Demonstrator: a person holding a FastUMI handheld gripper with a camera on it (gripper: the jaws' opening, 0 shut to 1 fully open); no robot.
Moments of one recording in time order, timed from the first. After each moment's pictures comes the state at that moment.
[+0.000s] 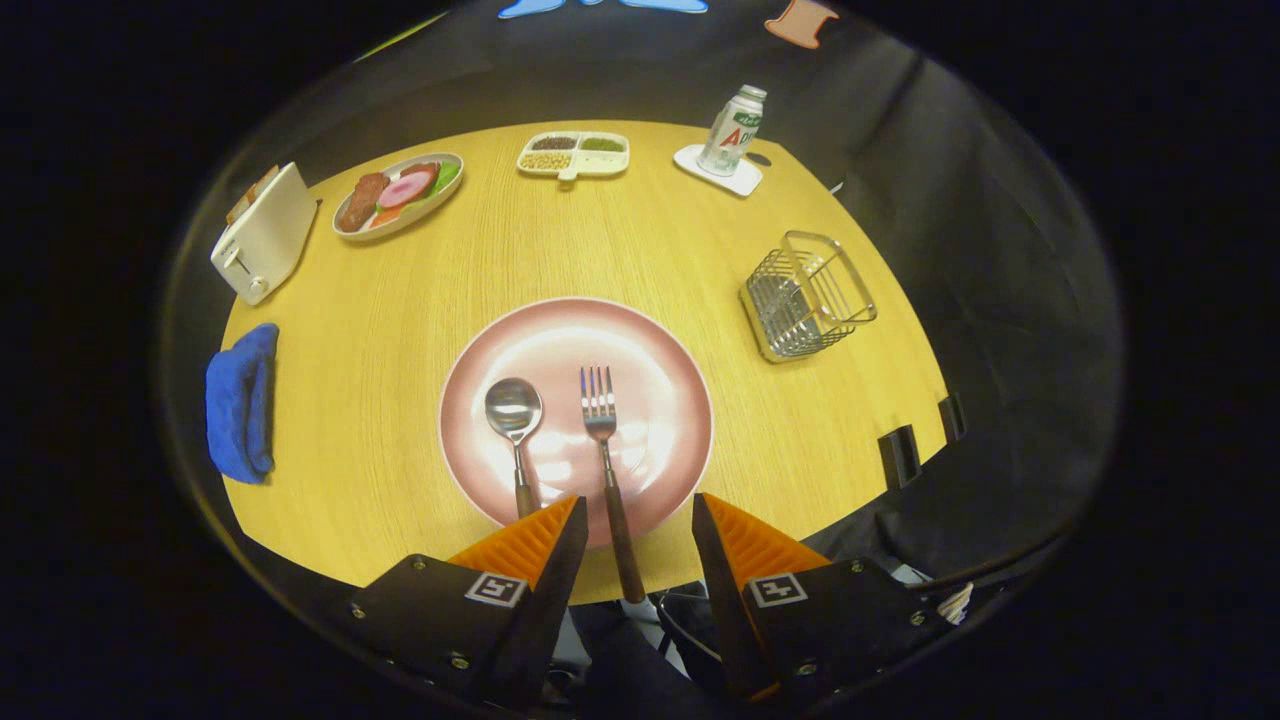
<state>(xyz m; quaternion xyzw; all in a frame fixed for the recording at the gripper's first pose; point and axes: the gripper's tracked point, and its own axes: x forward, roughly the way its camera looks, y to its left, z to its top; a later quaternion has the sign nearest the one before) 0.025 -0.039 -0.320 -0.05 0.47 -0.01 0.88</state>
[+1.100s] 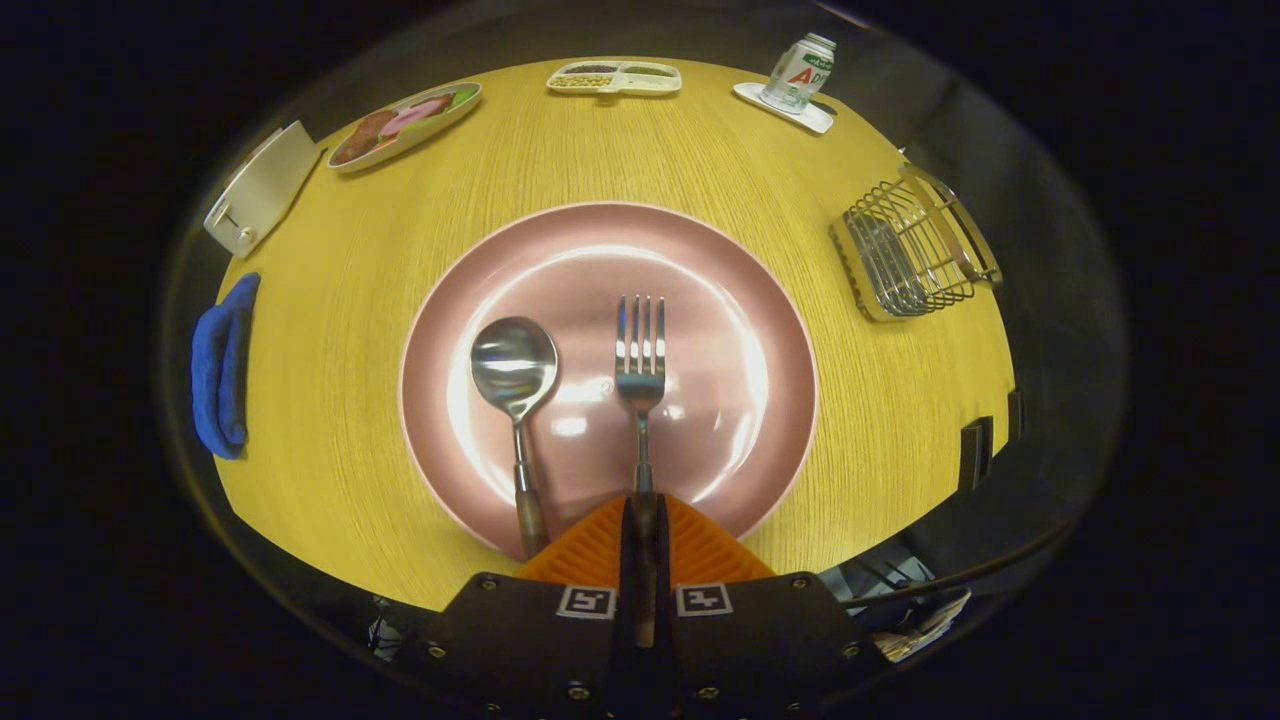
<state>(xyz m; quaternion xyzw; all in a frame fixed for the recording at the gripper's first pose) 0.041 -0.018 -0.380 -0.05 0.53 0.03 0.85</state>
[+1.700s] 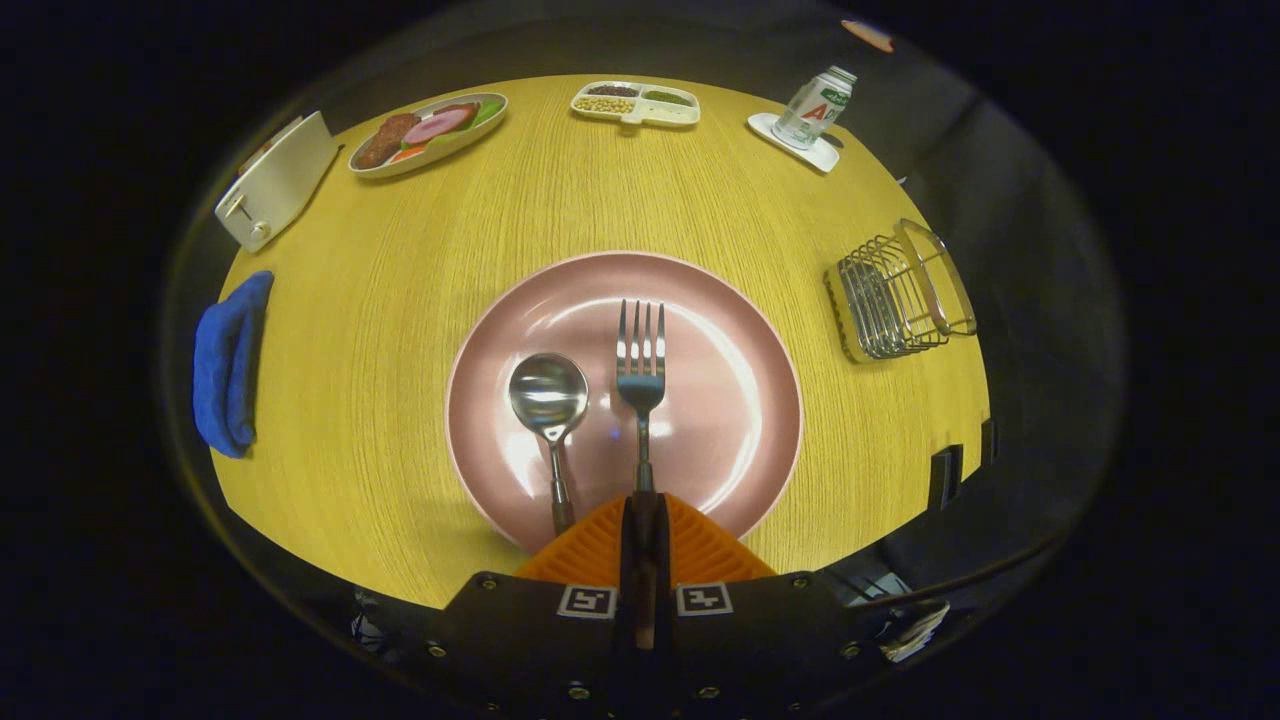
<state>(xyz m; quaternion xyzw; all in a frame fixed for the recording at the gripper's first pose) 0.045 -0.008 -0.341 -0.09 0.50 0.03 0.86</state>
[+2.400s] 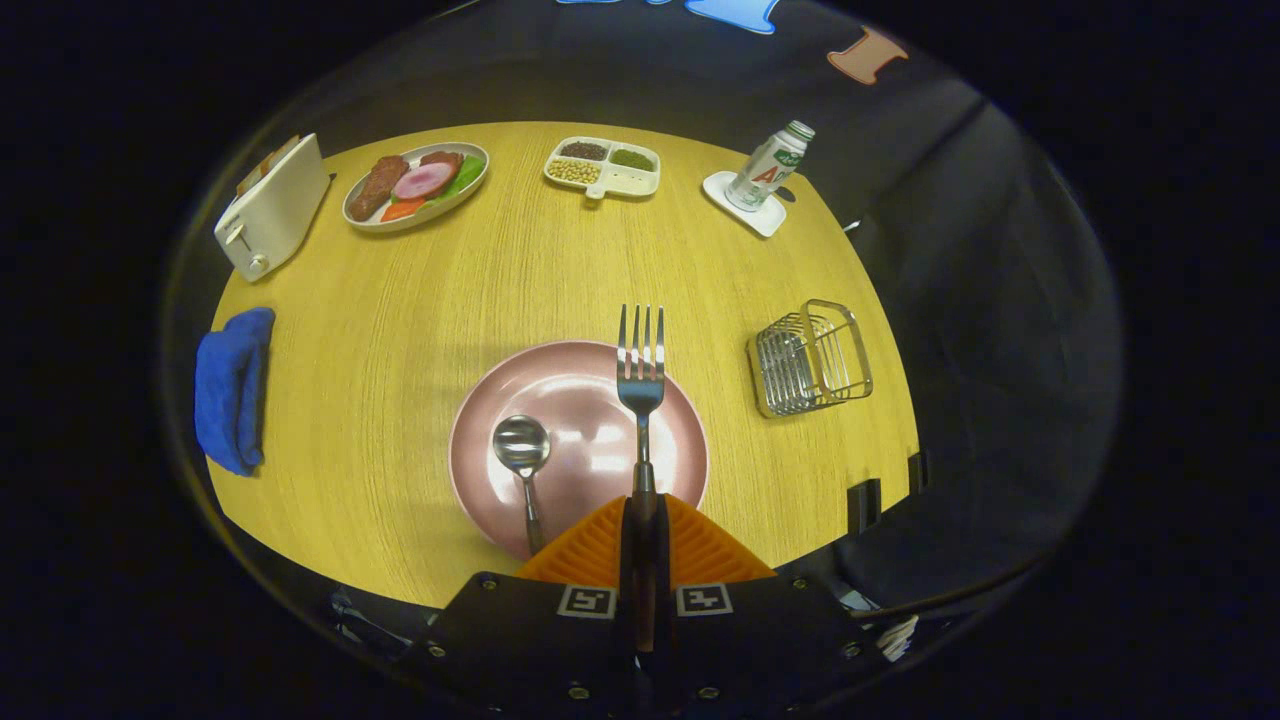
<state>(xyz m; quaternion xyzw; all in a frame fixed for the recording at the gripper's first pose) 0.055 -0.043 -0.264 -0.12 0.45 -0.03 0.88</state>
